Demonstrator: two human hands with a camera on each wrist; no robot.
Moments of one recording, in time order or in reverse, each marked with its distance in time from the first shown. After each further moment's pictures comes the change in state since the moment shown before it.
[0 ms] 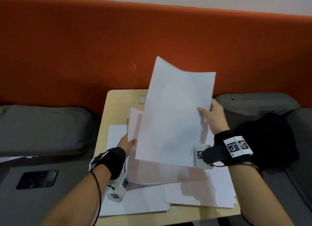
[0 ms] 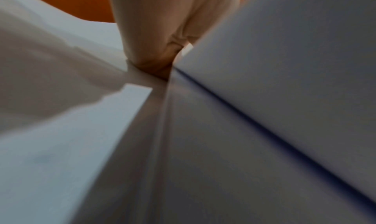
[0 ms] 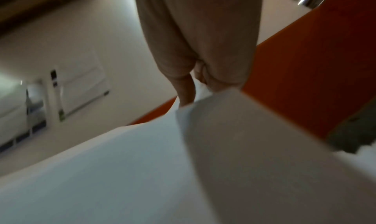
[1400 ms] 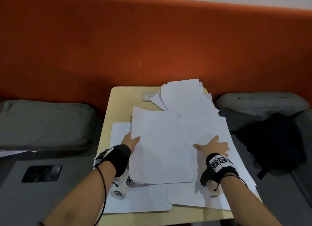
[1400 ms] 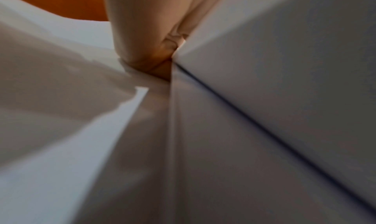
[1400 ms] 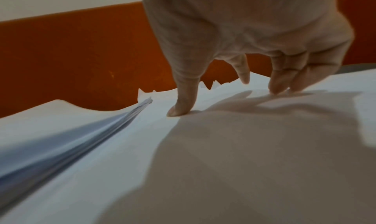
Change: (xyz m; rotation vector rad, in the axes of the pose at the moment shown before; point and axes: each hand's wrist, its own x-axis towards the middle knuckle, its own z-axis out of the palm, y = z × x) left_hand 0.010 -0.003 0.005 0.112 0.107 0.027; right_hand -0.019 0.124 0.015 -1.006 0.031 0.684
